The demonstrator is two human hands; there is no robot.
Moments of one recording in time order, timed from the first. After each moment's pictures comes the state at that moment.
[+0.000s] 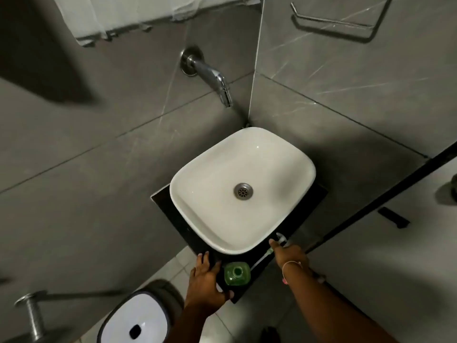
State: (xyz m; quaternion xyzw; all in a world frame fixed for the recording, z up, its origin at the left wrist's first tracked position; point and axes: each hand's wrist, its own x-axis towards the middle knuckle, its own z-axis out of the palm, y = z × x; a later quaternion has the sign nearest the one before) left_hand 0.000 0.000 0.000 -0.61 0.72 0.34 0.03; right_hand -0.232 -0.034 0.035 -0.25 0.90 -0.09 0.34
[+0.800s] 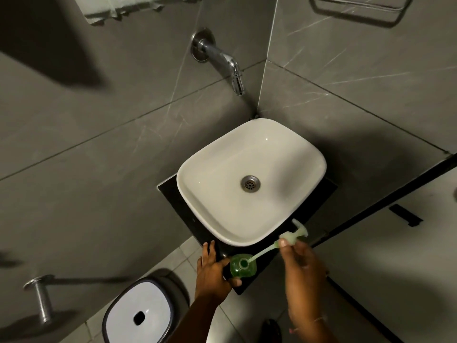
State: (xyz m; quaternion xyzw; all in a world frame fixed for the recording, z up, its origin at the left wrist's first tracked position) left_hand -0.009 0.002 -0.016 -0.63 0.70 0.33 -0.04; right_hand -0.184 0.036 0.095 -0.29 0.74 -0.52 0.30
